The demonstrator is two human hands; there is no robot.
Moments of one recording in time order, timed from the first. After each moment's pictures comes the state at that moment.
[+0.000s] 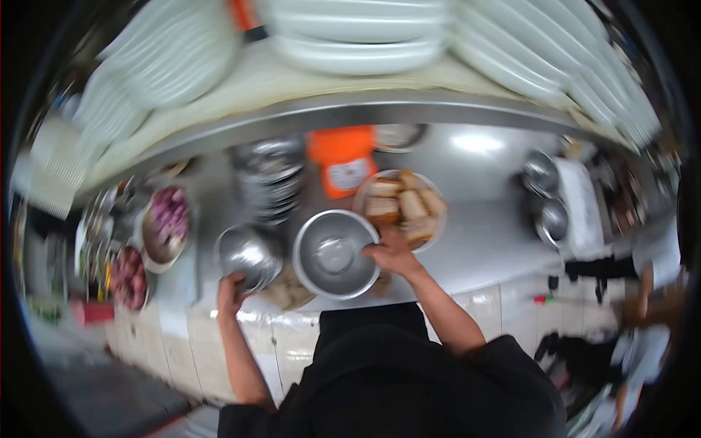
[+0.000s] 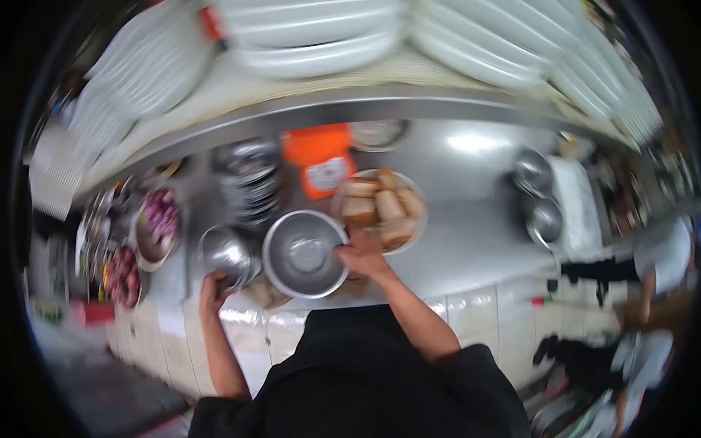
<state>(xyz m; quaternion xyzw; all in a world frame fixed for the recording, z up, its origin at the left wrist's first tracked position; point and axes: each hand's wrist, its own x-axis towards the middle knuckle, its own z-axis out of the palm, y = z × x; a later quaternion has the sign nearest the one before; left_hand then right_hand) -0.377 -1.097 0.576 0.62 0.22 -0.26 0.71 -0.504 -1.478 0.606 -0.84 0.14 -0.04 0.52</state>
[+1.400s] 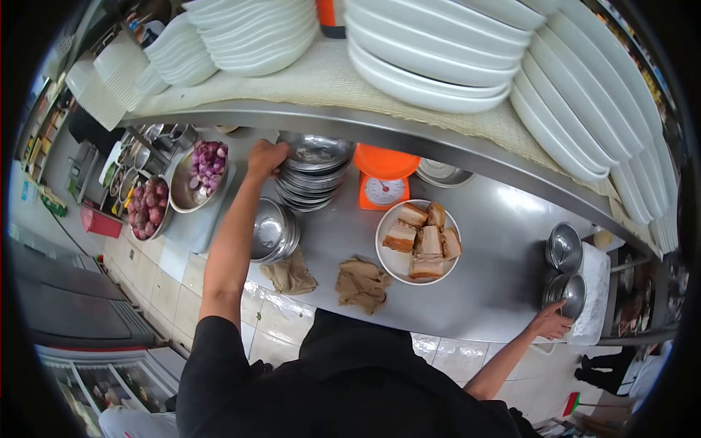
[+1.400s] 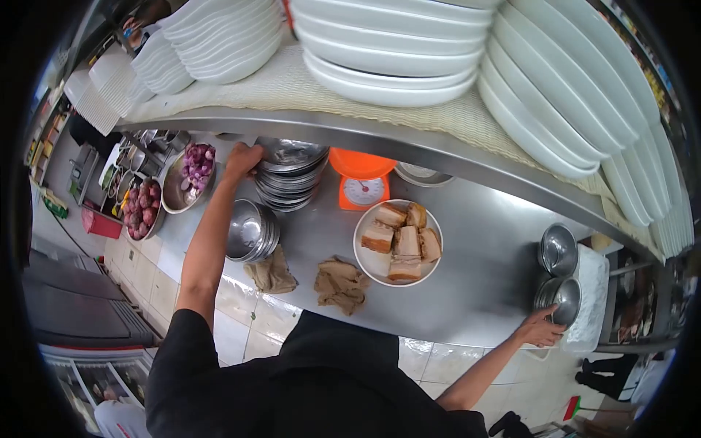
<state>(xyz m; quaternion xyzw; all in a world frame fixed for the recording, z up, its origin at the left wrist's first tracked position) -0.241 -1.261 0.721 0.91 0.12 -0.06 0.38 -0.685 -1.770 0.612 -0.52 0.78 -0.32 -0.14</state>
